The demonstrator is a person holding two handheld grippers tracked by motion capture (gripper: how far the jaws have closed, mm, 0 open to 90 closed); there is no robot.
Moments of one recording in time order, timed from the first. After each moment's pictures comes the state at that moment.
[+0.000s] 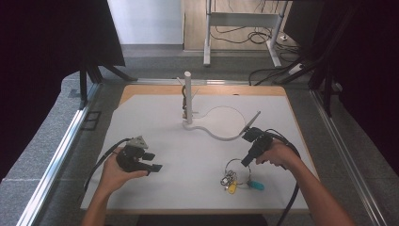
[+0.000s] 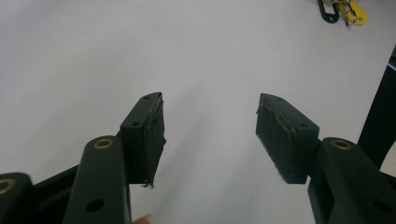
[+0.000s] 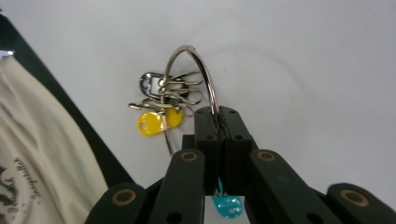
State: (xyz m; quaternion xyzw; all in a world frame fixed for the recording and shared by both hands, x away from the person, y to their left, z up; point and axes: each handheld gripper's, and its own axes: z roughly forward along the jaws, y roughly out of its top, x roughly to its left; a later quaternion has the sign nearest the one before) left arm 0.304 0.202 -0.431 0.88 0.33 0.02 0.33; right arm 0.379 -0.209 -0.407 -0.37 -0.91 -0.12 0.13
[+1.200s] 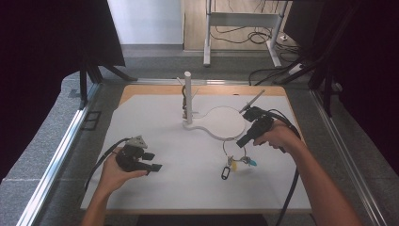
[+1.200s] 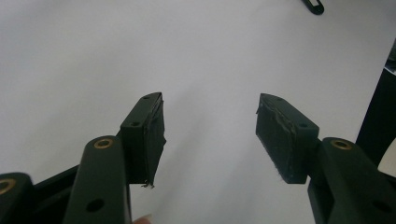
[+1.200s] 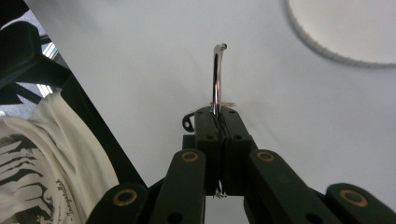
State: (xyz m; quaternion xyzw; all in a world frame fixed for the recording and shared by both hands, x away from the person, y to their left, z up) left arm 0.305 0.204 -0.430 0.88 0.33 0.02 0.34; right arm 0.403 -0.199 -0.345 -0.35 -0.91 -0.20 0.11
